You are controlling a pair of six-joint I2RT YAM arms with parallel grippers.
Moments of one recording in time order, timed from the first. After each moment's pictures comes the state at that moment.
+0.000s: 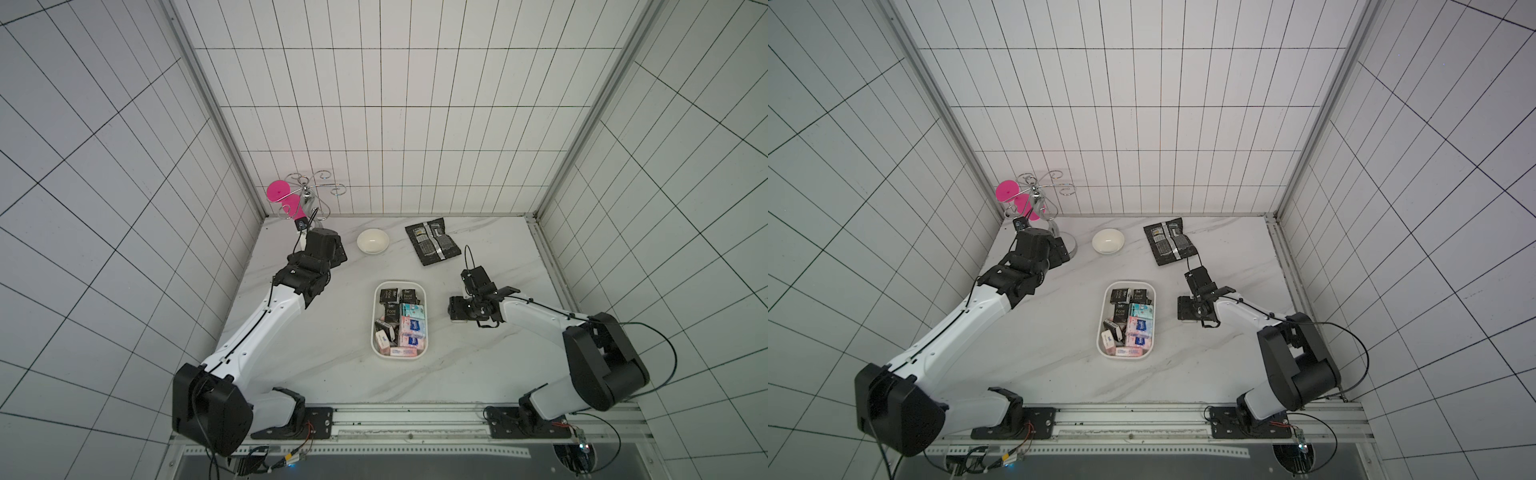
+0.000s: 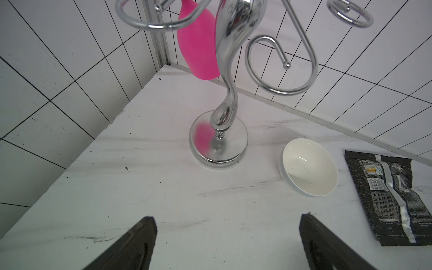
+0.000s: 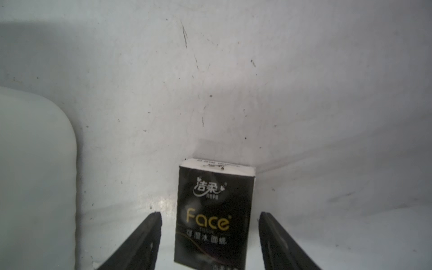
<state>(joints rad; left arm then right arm) -0.35 1.29 1.11 -0.48 -0.50 -0.54 0.53 1.52 0.79 -0.39 -0.01 0.39</state>
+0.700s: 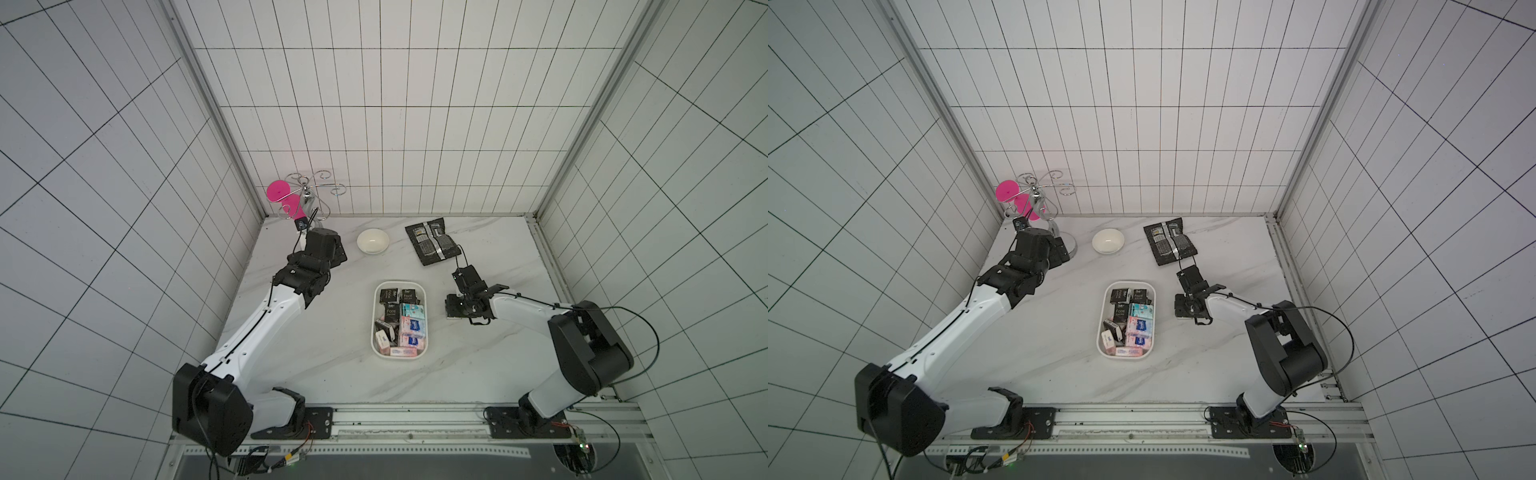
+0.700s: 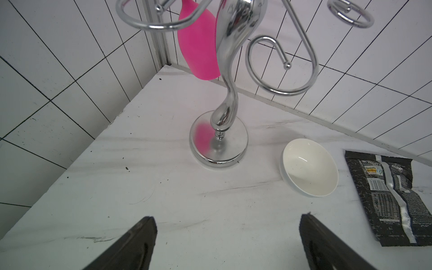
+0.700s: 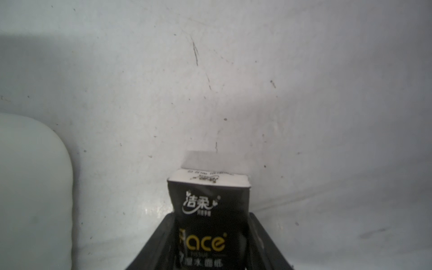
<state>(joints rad) -0.35 1.29 1.11 -0.48 -0.50 -0.54 0.58 1.63 0.85 -0.33 0.03 0.43</state>
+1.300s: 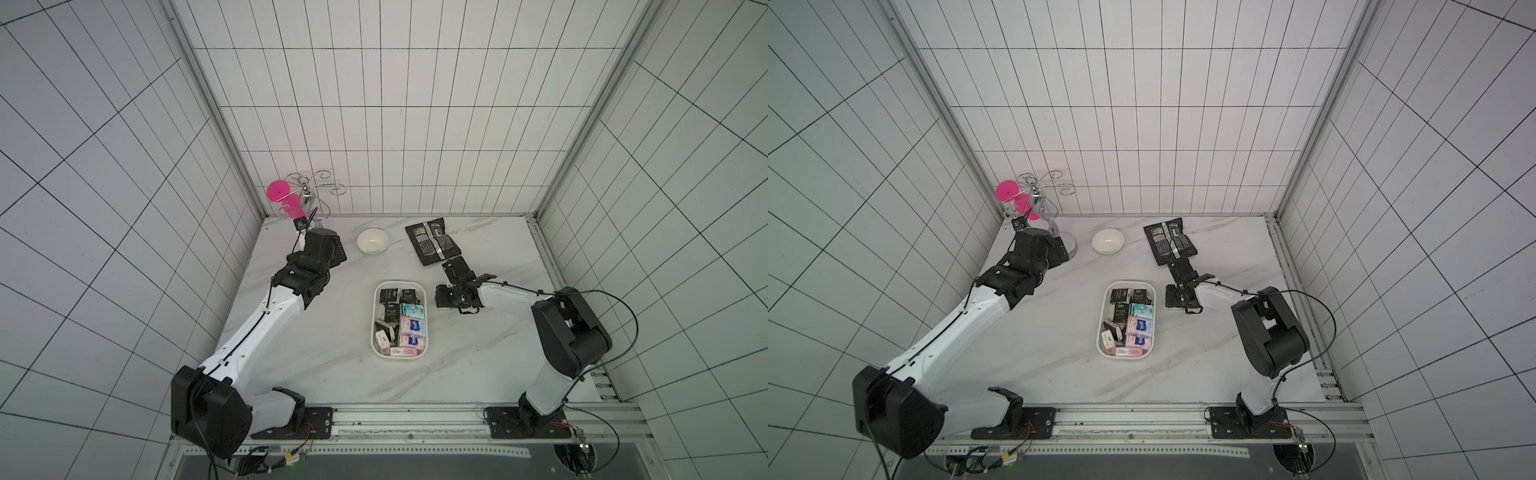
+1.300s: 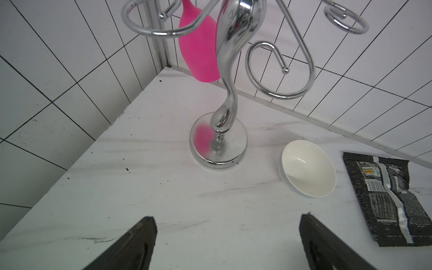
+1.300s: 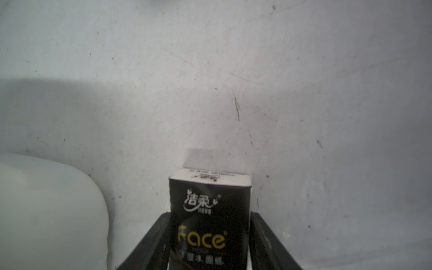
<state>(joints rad) -0.35 1.28 1.11 -0.48 -0.50 -0.54 0.60 1.74 0.98 -0.33 0.03 0.45</state>
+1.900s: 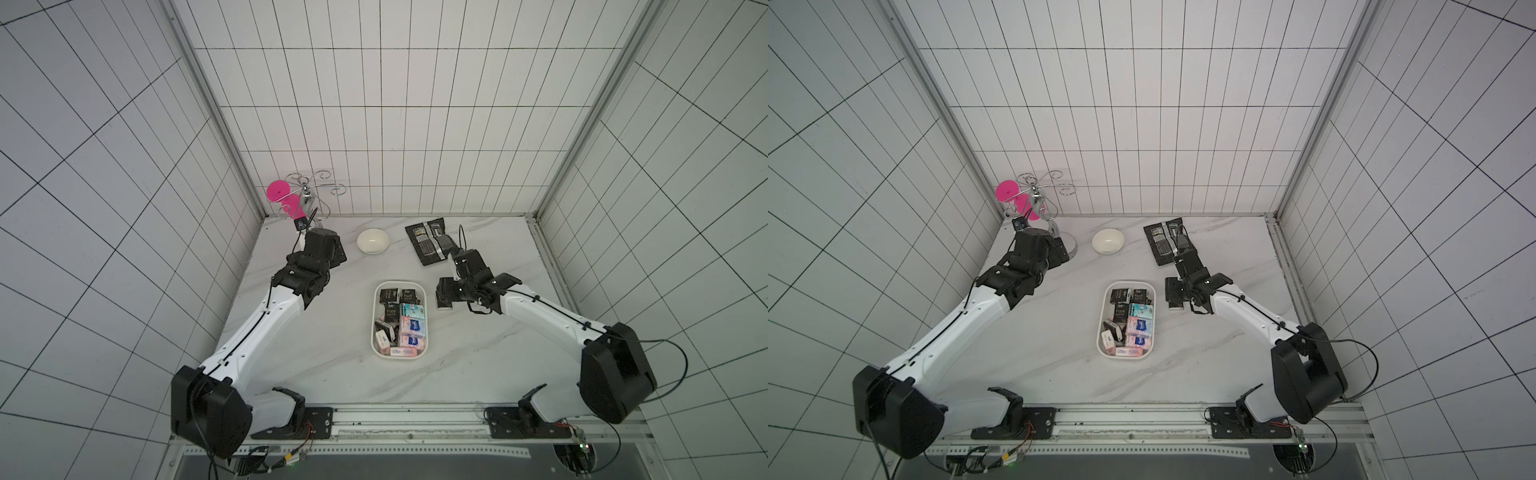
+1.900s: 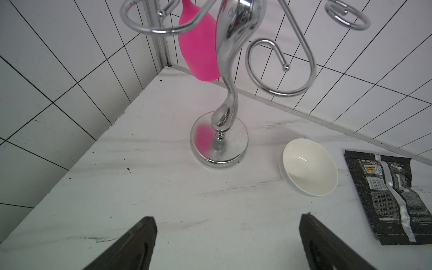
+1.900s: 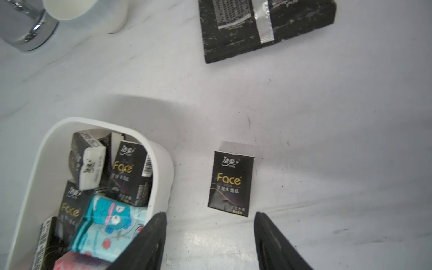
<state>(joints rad) -0.35 1.28 1.11 -0.49 -0.50 -0.53 0.66 1.44 1.00 -0.46 0.01 0.38</state>
